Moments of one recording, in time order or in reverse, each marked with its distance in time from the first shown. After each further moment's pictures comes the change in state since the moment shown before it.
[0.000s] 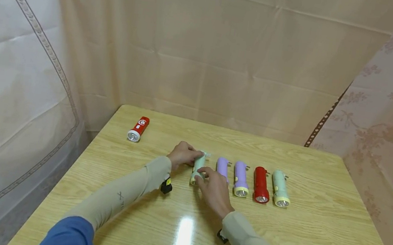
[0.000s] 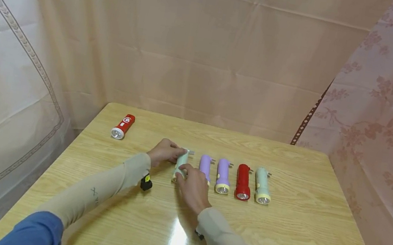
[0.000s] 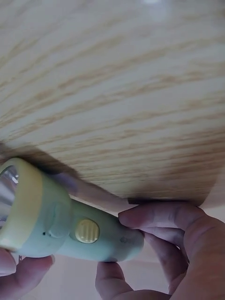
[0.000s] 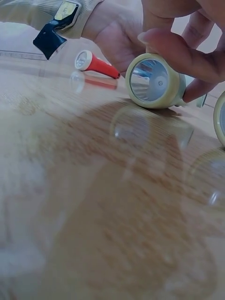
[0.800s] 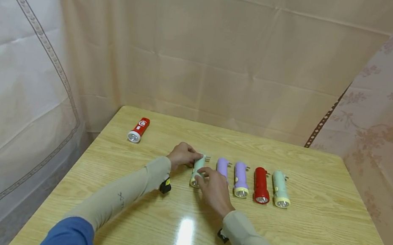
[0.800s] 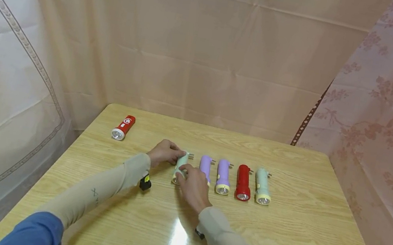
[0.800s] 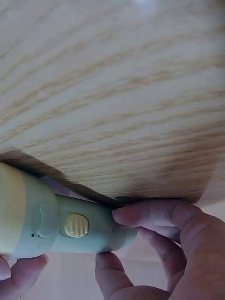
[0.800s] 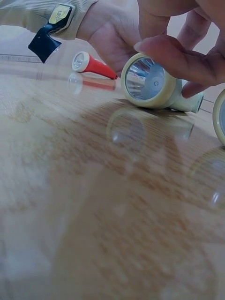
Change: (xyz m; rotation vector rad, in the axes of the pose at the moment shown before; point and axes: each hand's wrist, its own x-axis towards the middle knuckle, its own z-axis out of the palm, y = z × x) left_hand 0.000 -0.001 -0.002 0.073 -0.005 -0.005; right_hand 0.003 0.000 -0.002 0.011 -0.018 -0.004
